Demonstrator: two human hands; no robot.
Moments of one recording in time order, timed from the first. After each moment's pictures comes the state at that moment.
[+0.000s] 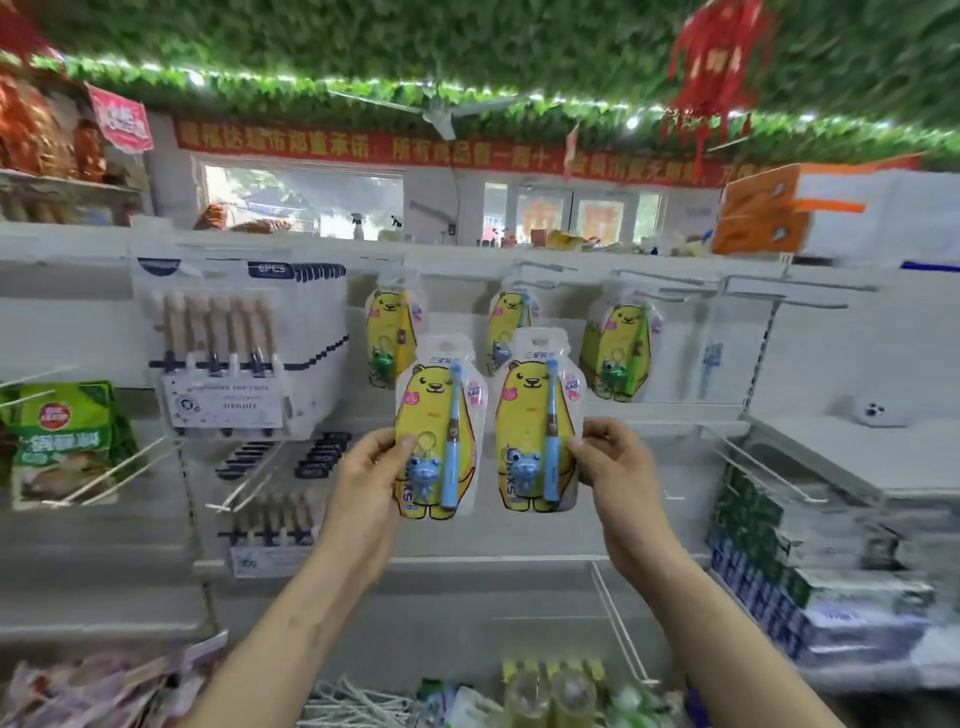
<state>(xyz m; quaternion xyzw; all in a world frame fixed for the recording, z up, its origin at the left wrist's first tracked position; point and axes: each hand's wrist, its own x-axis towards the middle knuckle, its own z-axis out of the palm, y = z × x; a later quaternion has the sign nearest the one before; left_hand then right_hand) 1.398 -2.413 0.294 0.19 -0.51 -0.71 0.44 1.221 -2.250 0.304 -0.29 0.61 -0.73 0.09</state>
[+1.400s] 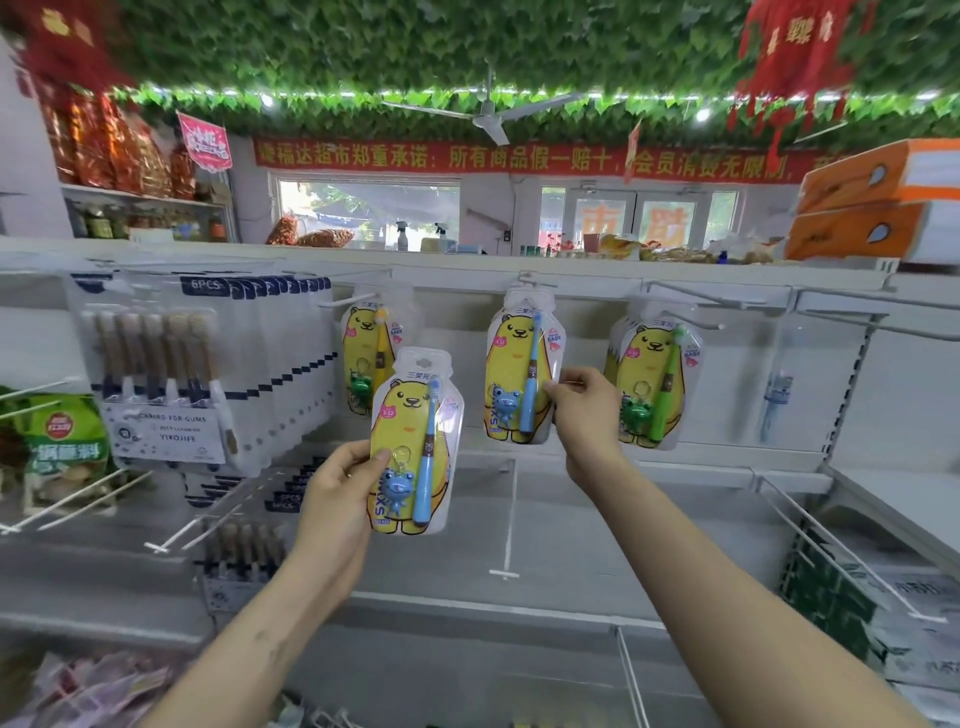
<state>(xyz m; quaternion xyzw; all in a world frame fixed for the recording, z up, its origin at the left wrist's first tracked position) 1.309 -2.458 0.288 0.27 -0.49 -0.66 0.49 1.063 -2.392 0.347 -0.28 0.62 -0.73 0.09</state>
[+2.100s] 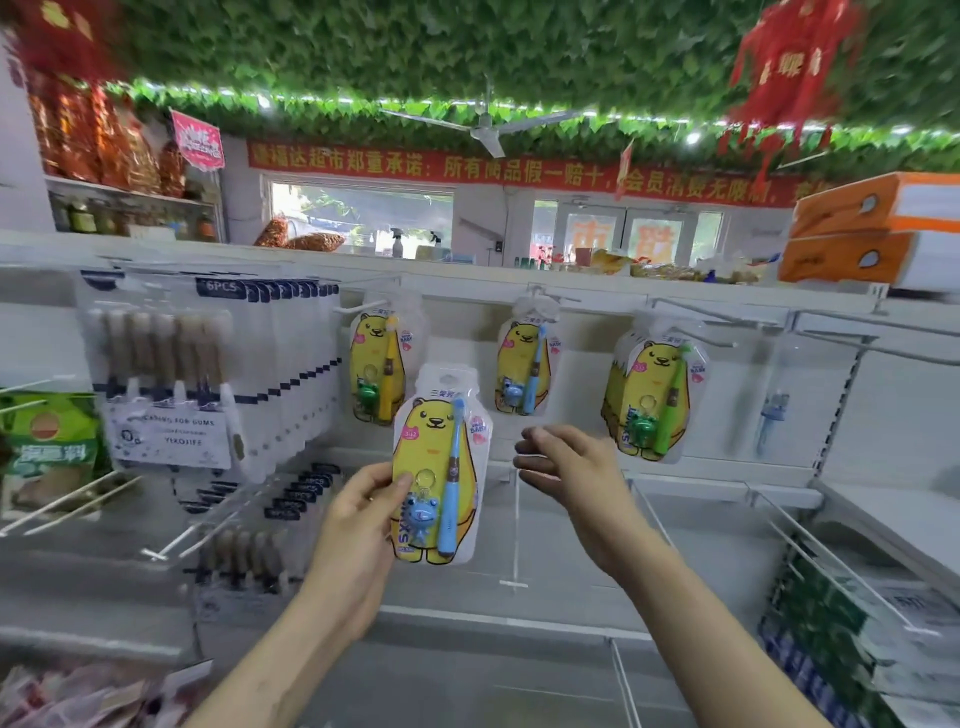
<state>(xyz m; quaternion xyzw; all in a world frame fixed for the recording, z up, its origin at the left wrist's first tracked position) 1.319 -2.436 0.283 0.20 -0.48 -0.72 0.47 1.111 -2.342 0.320 -0.37 0.59 -0.68 0.21</state>
